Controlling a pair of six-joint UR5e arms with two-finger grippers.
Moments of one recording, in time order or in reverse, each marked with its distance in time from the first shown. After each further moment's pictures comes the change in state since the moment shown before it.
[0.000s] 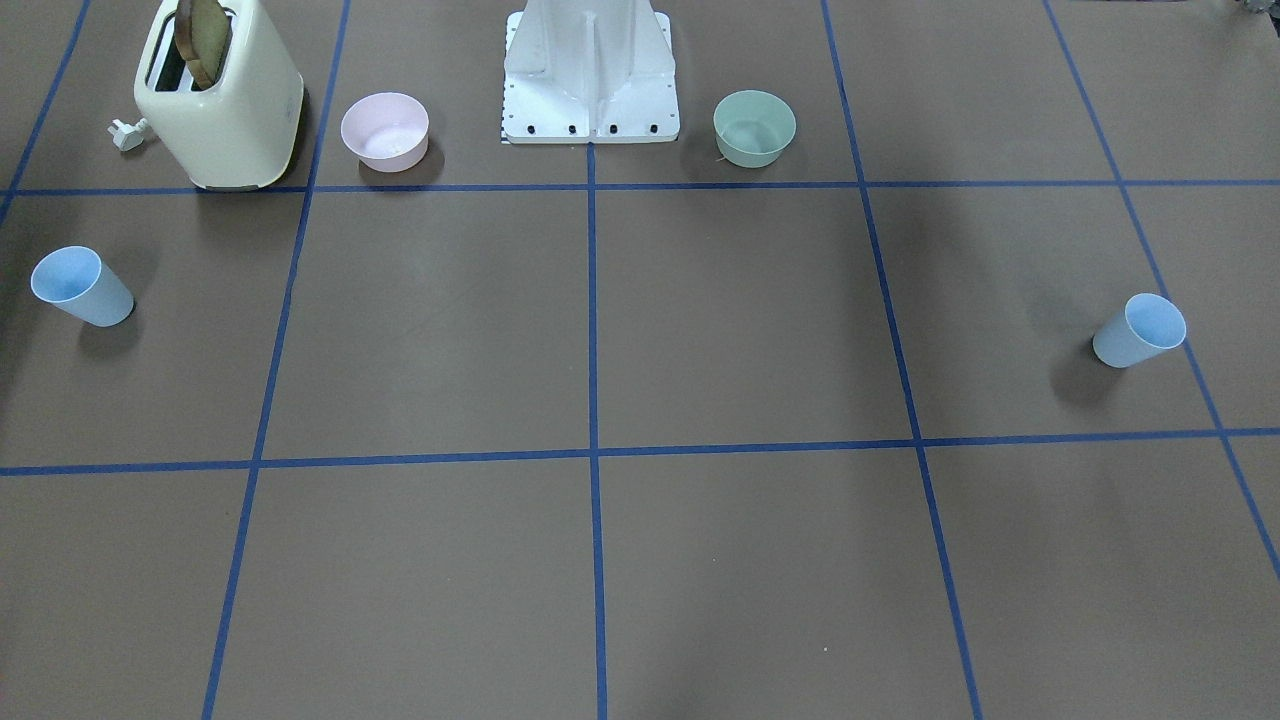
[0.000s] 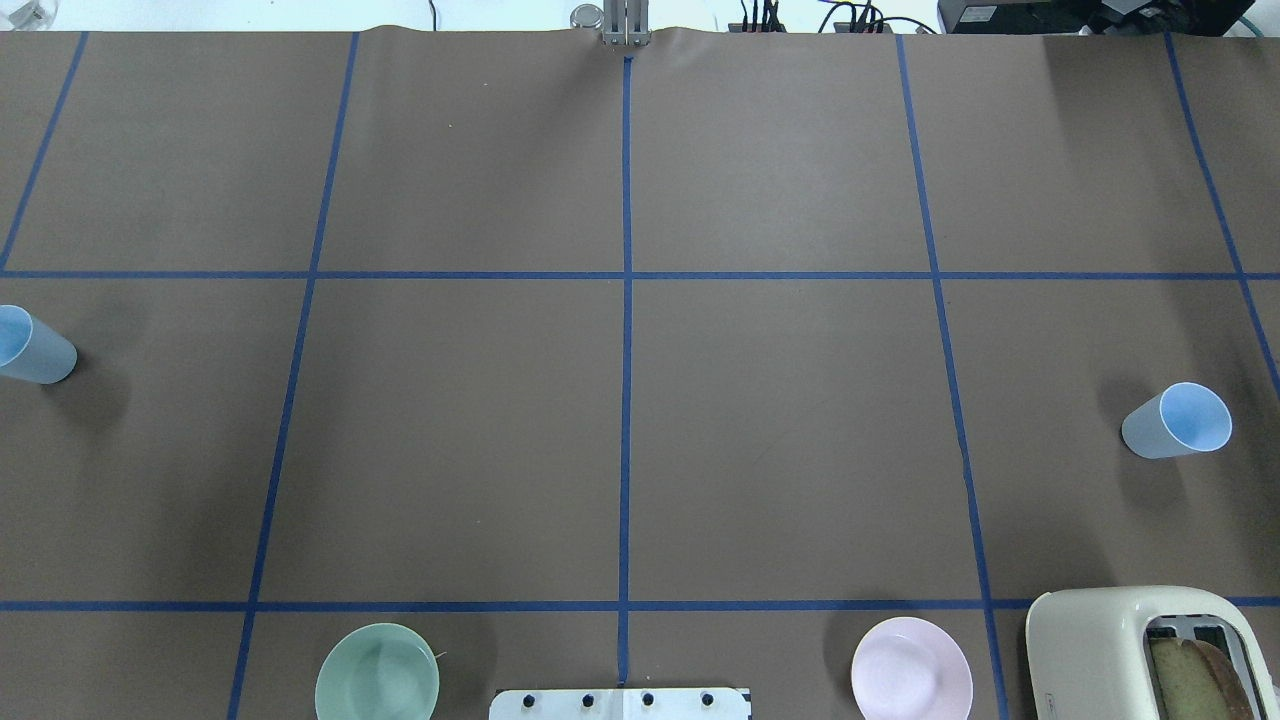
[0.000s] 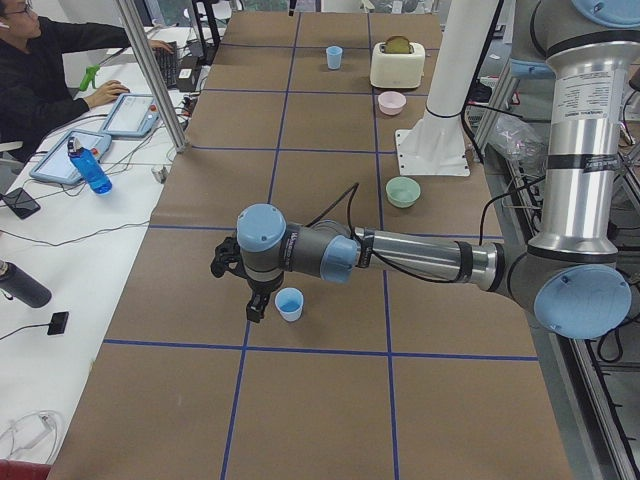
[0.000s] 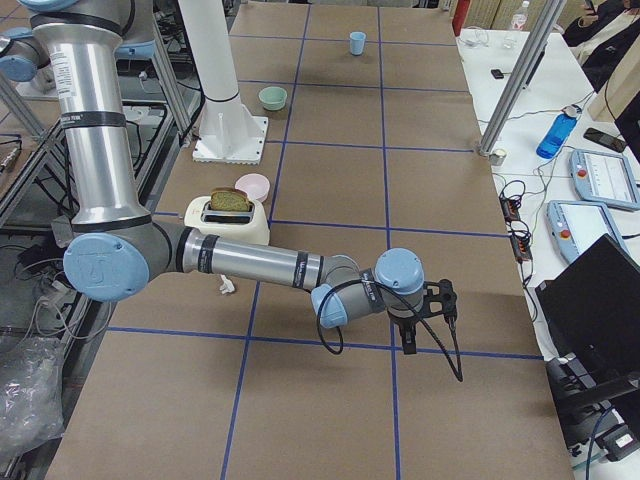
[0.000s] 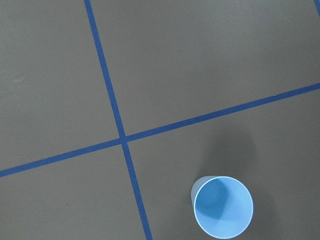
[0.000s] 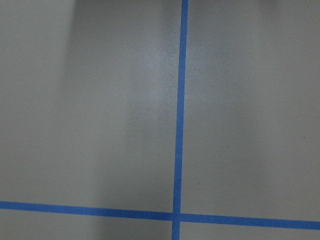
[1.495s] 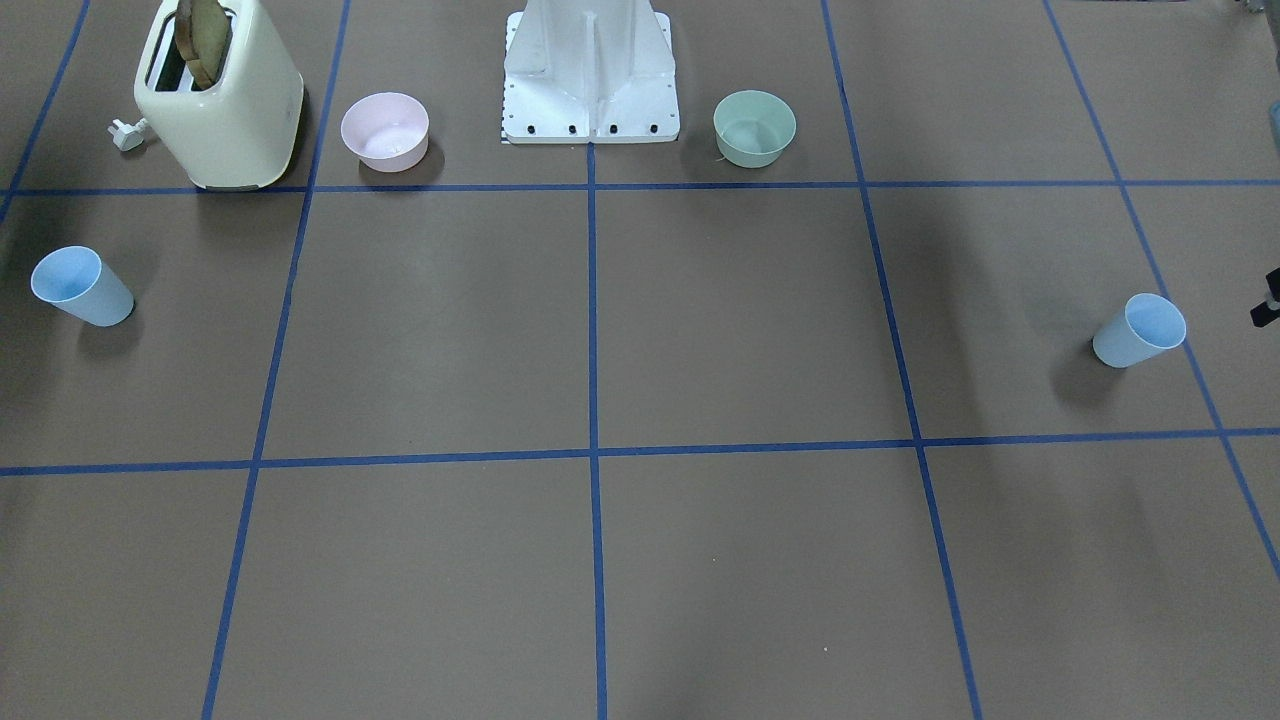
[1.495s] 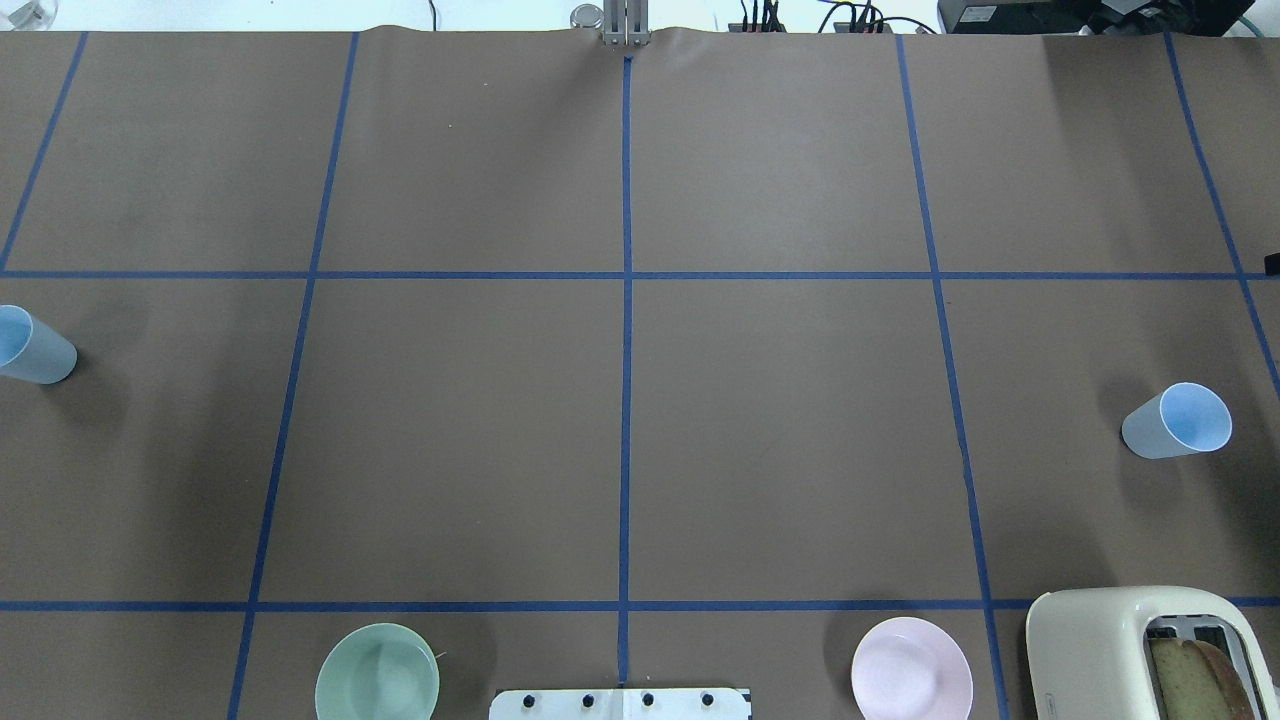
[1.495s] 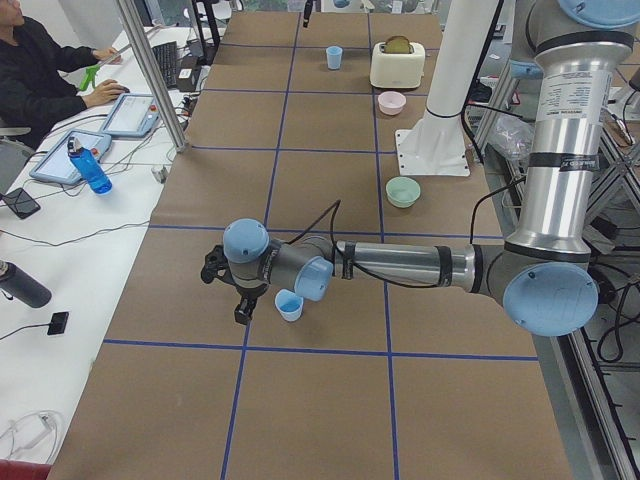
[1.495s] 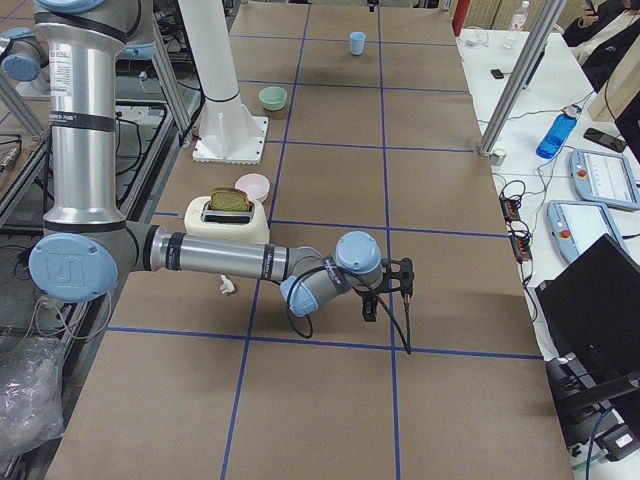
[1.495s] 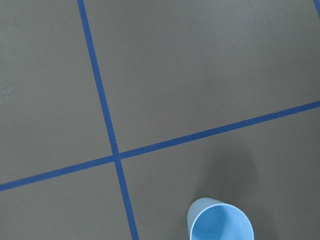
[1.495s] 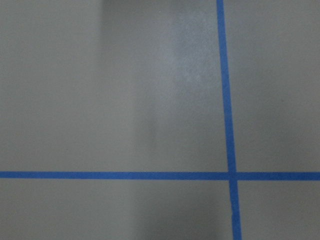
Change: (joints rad) left arm 0.106 -0.077 0.217 -0.290 0.006 -0.183; right arm -0.135 -0.190 0.219 0.141 0.071 0.309
